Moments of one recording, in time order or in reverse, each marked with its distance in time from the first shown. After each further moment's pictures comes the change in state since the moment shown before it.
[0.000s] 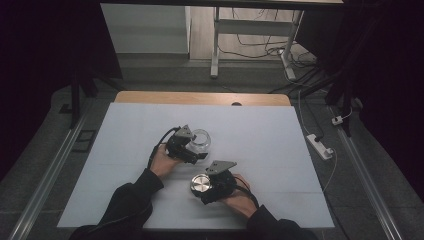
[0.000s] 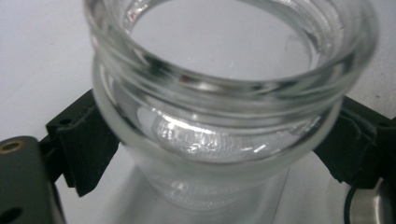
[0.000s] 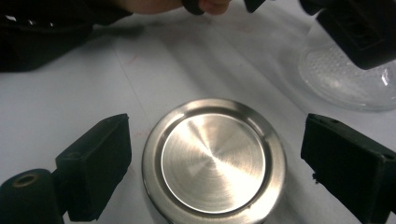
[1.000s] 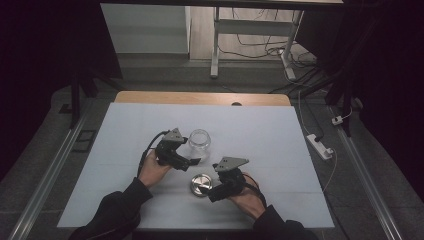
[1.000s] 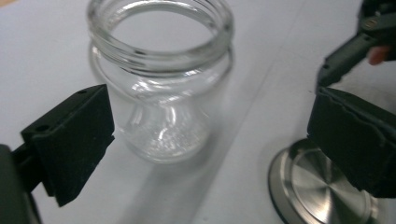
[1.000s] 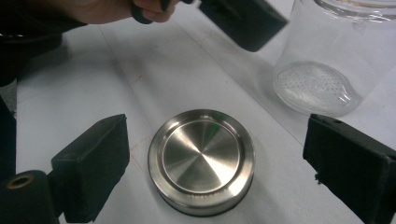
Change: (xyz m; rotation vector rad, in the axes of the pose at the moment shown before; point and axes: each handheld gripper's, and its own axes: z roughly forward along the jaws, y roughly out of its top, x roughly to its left) left arm -0.026 -0.008 -0.042 -0.022 -0.028 -0.031; right arm -0.005 0.006 -0.032 -0.047 -0.009 0.017
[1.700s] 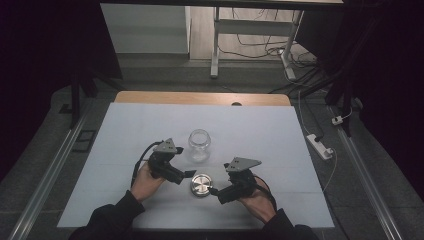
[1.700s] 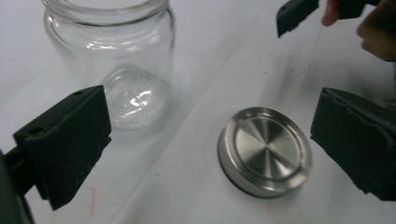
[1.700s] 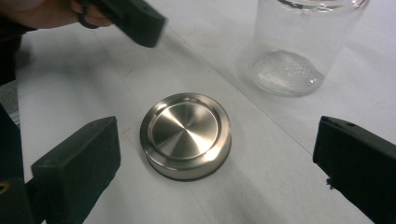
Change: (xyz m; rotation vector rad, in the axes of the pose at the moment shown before) left arm -0.025 -0.016 -0.023 -0.016 -0.031 -0.017; right arm -0.005 -0.007 -0.027 -0.009 -0.042 0.033
